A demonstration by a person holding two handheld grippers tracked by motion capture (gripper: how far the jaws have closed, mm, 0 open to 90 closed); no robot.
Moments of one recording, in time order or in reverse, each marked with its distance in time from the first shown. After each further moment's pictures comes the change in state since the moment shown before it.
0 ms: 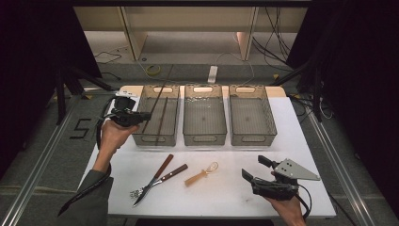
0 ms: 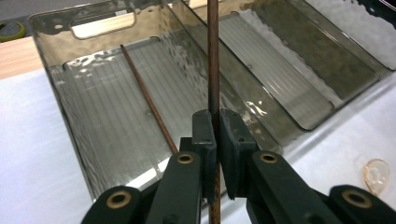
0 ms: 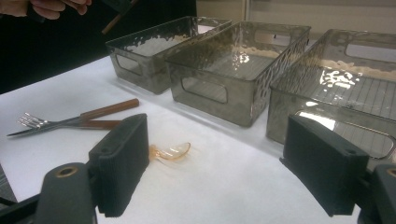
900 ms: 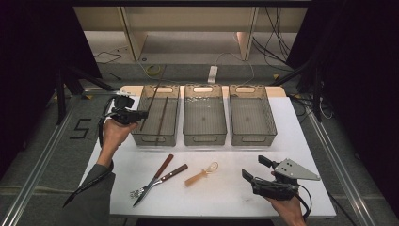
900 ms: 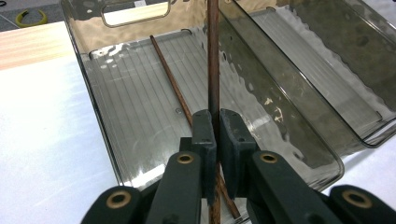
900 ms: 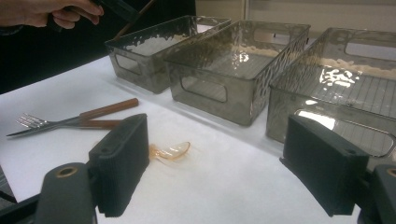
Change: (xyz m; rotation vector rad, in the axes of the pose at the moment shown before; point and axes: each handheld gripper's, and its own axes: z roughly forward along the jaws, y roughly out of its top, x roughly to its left) left arm 0.023 -0.005 0.022 0.009 0.061 -0.043; right arm -0.001 -0.001 0.000 0.001 -0.001 0.003
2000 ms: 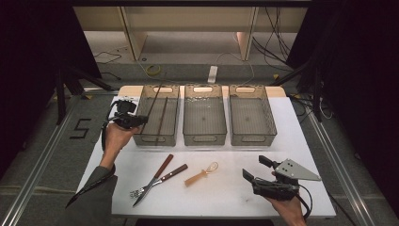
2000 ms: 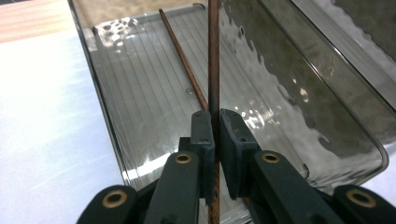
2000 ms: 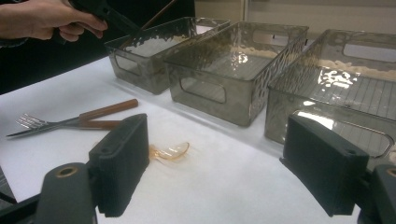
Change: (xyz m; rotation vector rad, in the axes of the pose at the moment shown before) left arm 0.002 -0.014 0.015 0.036 0.049 -0.010; right arm 0.000 0.000 -0.002 -0.006 -0.003 -0.004
